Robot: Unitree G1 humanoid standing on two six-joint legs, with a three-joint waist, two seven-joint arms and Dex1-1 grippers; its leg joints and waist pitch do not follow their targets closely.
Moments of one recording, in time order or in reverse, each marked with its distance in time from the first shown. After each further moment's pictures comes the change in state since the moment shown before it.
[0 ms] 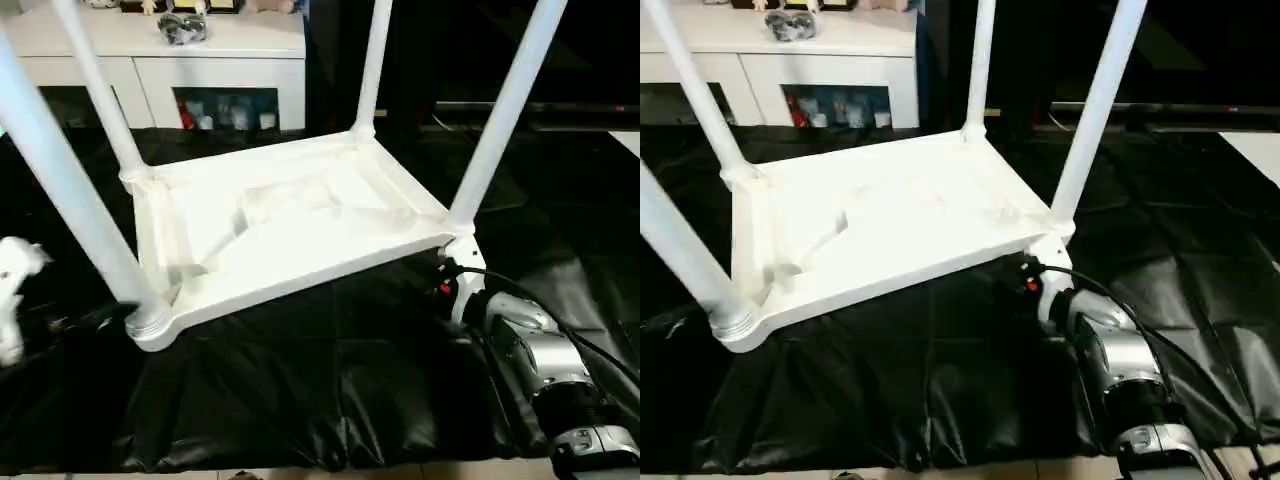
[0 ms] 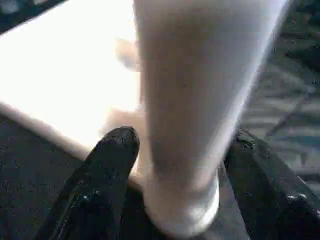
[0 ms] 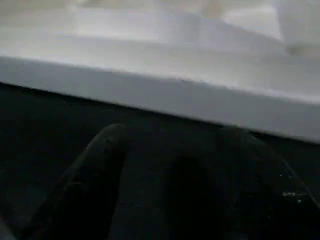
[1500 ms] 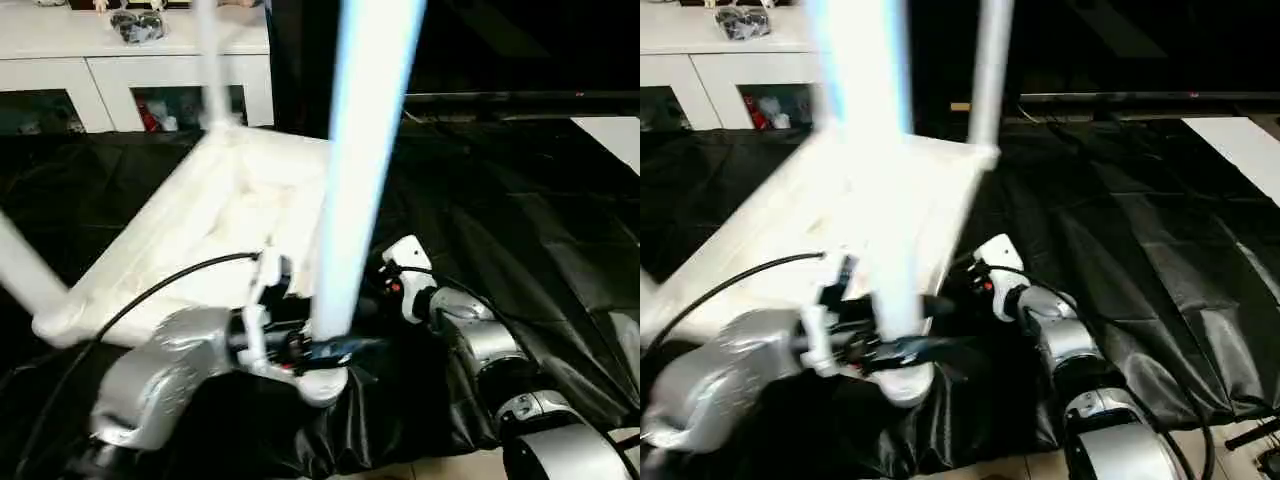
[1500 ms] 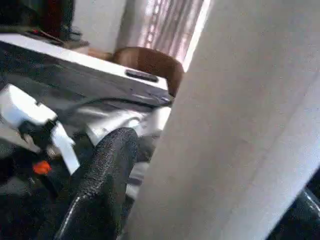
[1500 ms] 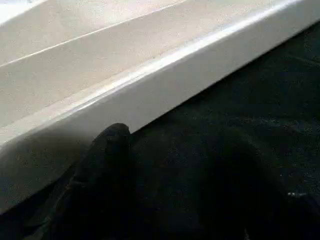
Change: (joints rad) left arm -0.215 -0.540 -0.531 -0.254 -0.141 0.148 0.011; right arm -0.158 0.184 0.075 0.266 -0.152 -0.120 -0.090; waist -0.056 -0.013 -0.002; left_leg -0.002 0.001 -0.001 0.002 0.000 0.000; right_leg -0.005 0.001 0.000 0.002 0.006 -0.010
